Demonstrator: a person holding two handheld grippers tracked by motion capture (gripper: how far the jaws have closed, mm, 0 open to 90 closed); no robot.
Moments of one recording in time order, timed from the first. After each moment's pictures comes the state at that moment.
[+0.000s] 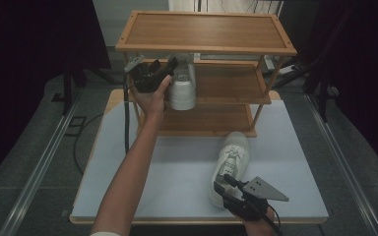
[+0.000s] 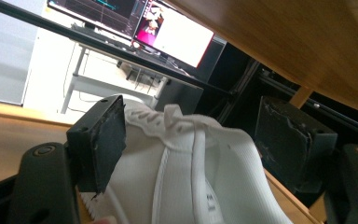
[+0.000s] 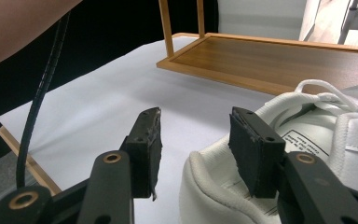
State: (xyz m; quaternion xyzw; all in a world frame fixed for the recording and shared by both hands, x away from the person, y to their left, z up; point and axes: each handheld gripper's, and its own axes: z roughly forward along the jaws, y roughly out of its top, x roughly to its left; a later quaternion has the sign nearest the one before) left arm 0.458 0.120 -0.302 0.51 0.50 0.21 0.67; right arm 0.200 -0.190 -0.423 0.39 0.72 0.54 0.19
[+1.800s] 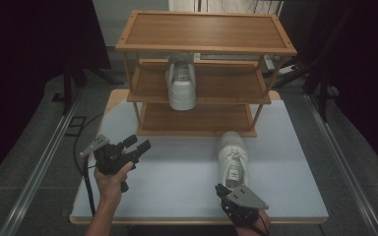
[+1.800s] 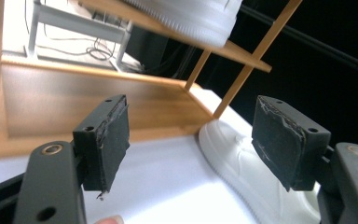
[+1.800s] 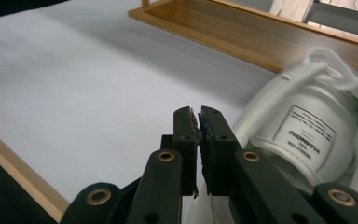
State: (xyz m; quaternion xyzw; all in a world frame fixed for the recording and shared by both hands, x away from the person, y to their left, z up) left arm 0.275 0.204 -0.409 0.61 0.47 0.12 0.63; right arm 0.190 -0.170 -0.443 0.38 0.77 0.44 0.26
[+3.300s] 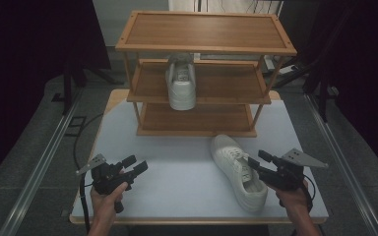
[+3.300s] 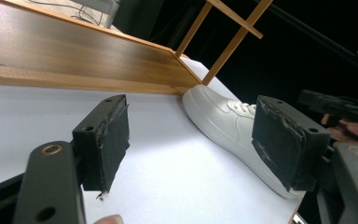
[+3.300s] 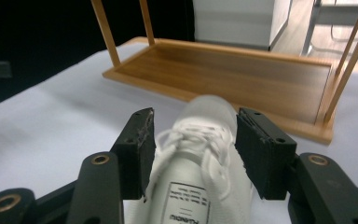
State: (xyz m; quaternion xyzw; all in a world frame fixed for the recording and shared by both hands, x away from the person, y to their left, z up) left arm 0.246 0.215 -0.442 0.61 0.48 0.06 0.63; right arm 0.264 -0.280 -0.395 0.41 0.72 0.52 0.20
